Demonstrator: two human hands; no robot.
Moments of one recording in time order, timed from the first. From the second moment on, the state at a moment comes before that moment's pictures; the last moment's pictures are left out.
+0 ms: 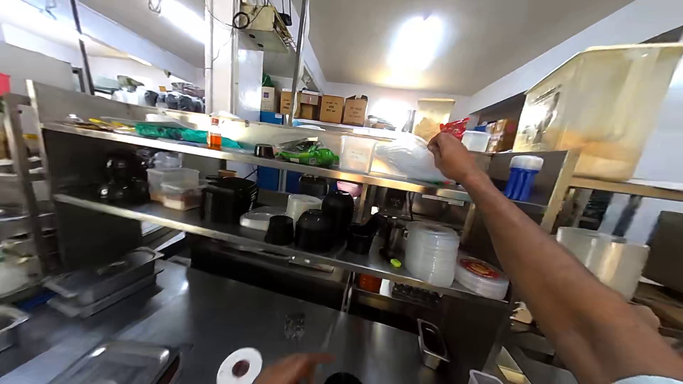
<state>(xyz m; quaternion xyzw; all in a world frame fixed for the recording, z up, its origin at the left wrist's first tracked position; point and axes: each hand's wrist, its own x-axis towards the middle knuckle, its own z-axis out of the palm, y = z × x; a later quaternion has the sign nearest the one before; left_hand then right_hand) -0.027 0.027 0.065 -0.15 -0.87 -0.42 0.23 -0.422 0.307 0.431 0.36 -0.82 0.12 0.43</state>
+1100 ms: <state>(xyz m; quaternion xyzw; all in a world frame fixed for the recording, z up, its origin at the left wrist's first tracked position) -0.380 -0.348 0.153 -0.08 -0.99 0.09 0.10 -0.158 0.115 -0.038 0.41 -0.85 0.31 -0.14</state>
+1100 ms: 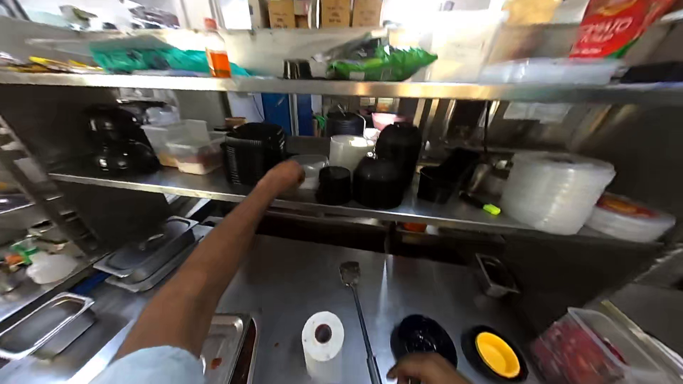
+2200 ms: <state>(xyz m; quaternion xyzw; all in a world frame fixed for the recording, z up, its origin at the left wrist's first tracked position) -0.134 -0.273 0.011 0.15 -0.54 -0.62 0.55 -0.223 -0.110 0.041 0.25 -0.60 0.76 0.00</state>
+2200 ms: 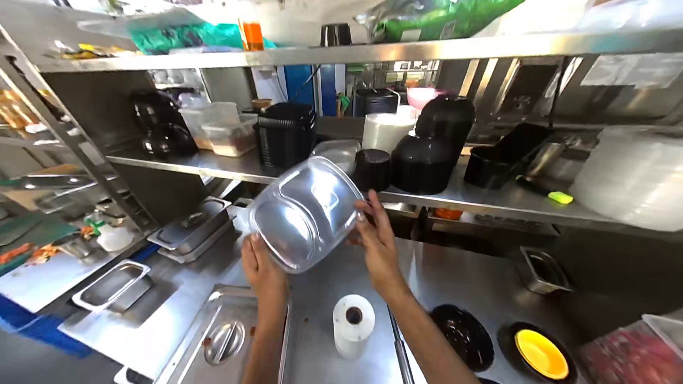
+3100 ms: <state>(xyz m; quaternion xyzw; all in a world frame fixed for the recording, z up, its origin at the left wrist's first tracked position) -0.086 0.044 -0.025 0.06 -0.58 -0.79 0.18 -0.099 0.172 -0.046 0.22 -0.73 0.61 0.21</state>
